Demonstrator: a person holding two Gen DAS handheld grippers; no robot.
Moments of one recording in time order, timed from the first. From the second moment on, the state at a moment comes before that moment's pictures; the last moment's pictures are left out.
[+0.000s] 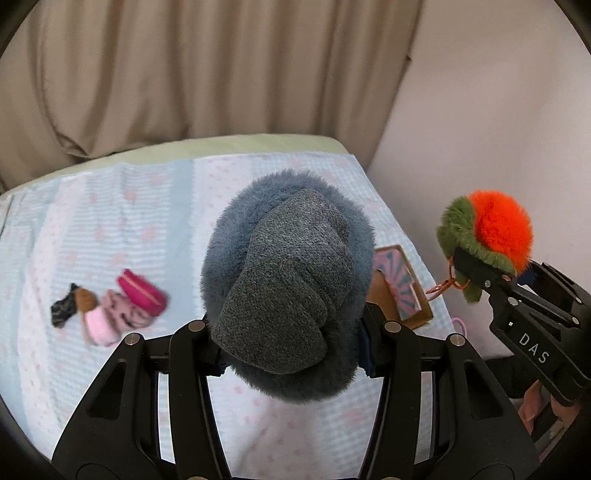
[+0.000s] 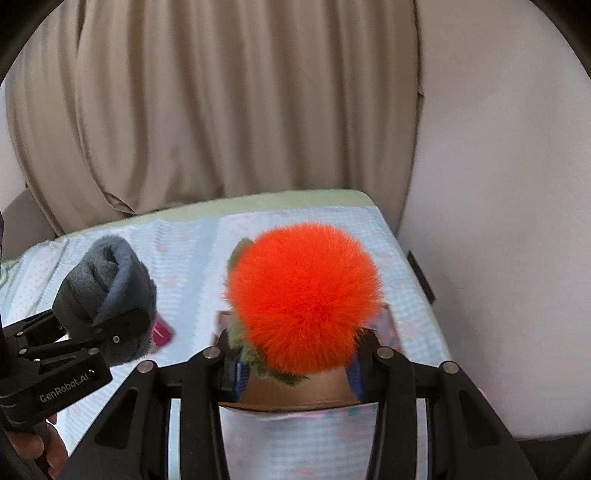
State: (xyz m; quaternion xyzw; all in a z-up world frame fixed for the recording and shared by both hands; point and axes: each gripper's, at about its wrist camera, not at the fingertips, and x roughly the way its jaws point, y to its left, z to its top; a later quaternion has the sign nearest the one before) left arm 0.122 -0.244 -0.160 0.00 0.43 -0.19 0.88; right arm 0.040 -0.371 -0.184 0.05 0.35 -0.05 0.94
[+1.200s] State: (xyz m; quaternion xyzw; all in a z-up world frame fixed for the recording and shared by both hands) left arm 0.228 -0.345 -0.396 0.08 0.64 -0.13 0.76; right arm 0.190 -0.474 -0.395 0.09 0.57 0.03 0.81
